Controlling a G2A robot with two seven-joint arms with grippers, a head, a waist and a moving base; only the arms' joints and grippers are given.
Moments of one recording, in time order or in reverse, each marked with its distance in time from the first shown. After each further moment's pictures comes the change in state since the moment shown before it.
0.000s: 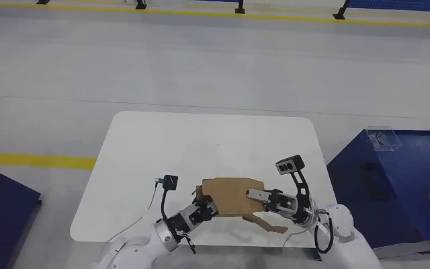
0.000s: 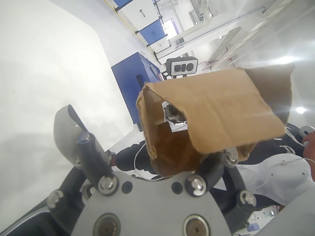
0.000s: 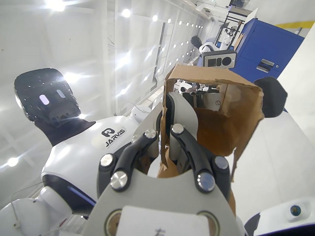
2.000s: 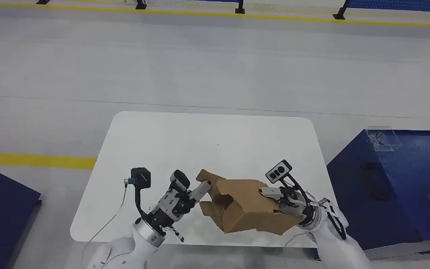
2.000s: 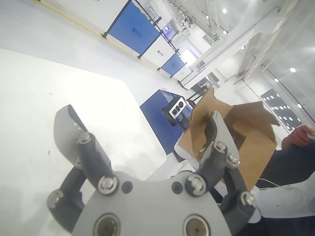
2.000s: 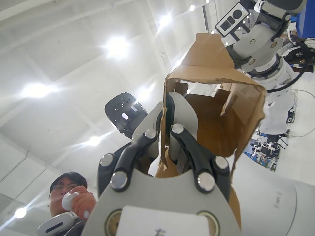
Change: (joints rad) left arm 0.088 -0.009 -0.113 -0.113 0.307 -0.013 0.183; right arm 0.000 -0.020 -0.006 0.056 0.402 0.432 0.109
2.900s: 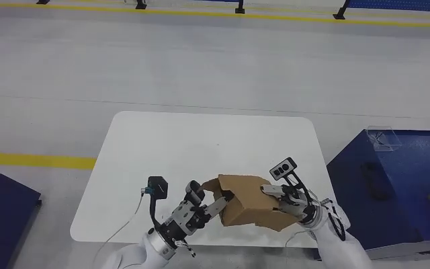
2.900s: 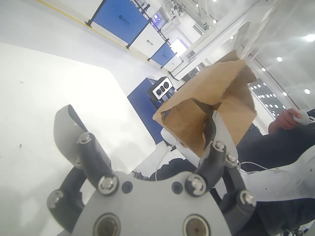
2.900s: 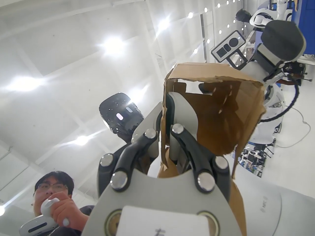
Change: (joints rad) left arm 0.012 -0.011 0.088 -0.008 0.052 -0.010 -0.041; right arm -0.002 -0.008 0.016 0.004 -0.056 -0.068 0.009
